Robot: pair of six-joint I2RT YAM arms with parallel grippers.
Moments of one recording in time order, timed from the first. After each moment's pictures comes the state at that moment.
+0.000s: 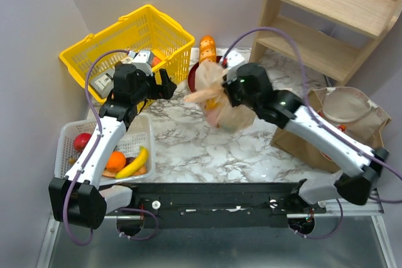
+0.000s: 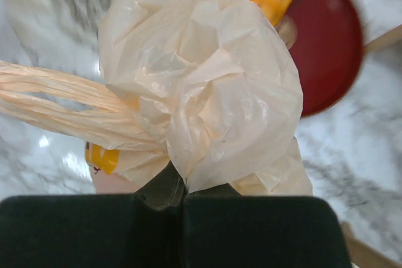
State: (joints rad) left arm -0.20 1.19 1.04 -0.21 0.28 -0.24; right arm 0.82 1.43 1.39 -0.55 0.23 0.02
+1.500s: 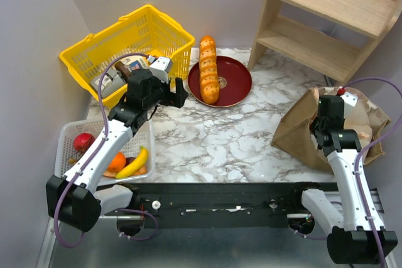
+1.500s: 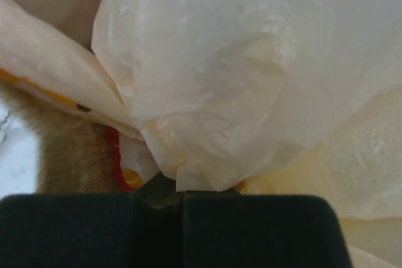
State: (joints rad) left arm -0.37 1.17 1.02 -0.22 0.19 -0.15; right arm 0.00 0.83 0.88 -0.81 0.51 0.39
